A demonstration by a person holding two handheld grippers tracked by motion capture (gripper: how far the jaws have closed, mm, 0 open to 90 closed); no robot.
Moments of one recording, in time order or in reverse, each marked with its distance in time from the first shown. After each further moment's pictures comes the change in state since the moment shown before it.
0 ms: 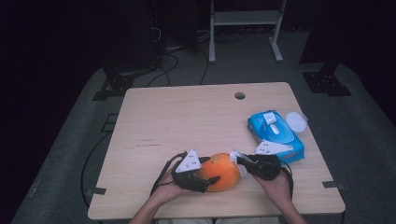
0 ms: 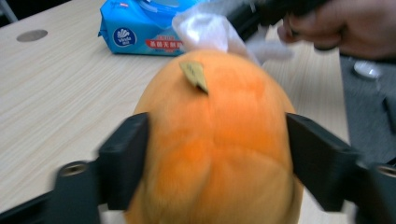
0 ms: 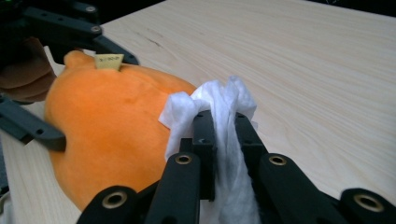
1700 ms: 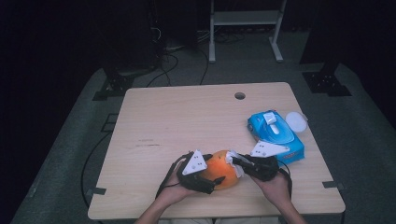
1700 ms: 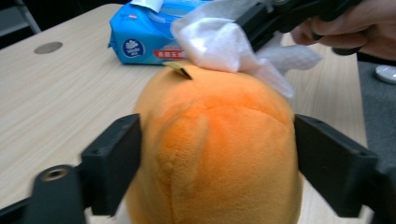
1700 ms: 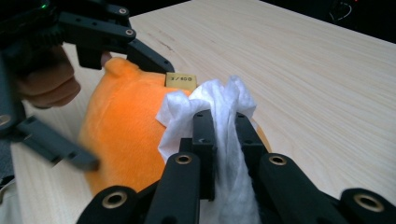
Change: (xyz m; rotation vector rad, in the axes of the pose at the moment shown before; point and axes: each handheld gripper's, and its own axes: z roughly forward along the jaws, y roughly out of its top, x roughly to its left) left arm -0.006 0.000 0.007 -0.011 0.067 0.046; right arm 0.012 0.009 -0.003 0.001 0.012 -0.097
